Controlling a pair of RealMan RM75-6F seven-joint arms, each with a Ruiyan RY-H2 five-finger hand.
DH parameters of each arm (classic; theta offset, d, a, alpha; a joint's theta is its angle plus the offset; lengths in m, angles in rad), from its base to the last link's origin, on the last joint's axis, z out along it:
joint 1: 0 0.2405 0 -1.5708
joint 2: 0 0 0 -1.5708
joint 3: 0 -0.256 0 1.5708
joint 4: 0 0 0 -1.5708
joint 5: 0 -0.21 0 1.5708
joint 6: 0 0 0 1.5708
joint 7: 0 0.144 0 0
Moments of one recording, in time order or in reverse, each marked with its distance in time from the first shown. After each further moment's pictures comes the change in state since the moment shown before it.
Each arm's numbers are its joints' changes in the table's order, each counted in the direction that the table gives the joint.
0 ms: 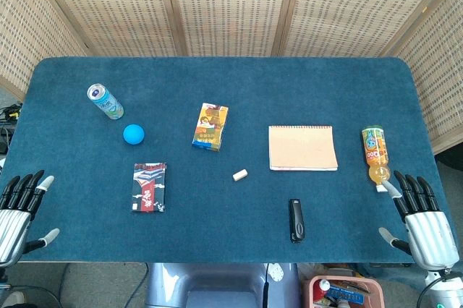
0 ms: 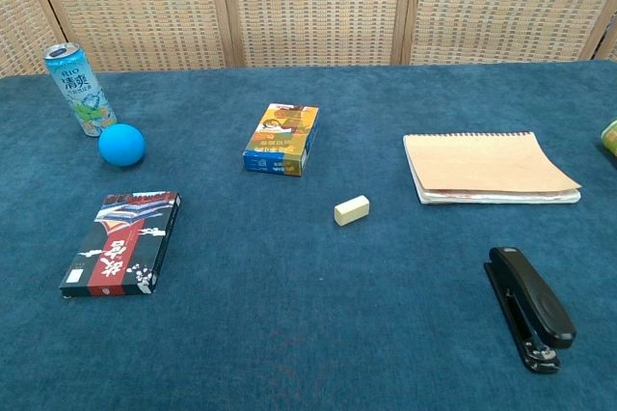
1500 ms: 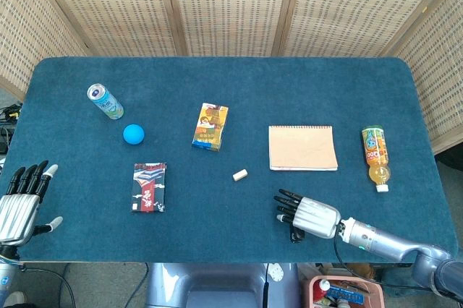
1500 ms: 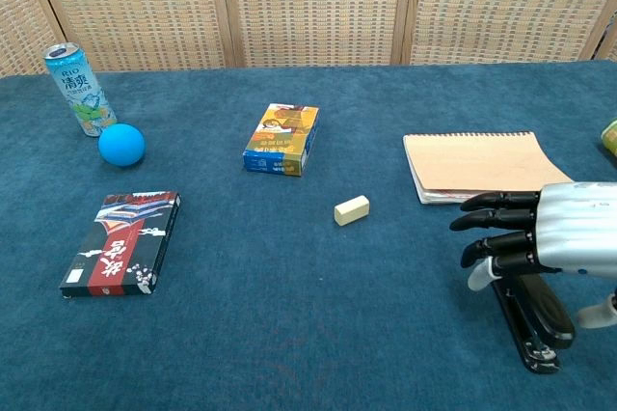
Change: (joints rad) left arm -0.075 -0.046 0.066 0.005 0.197 -0.159 0.083; right arm 0.613 -0.281 0.170 0.576 0.493 -0.420 0.179
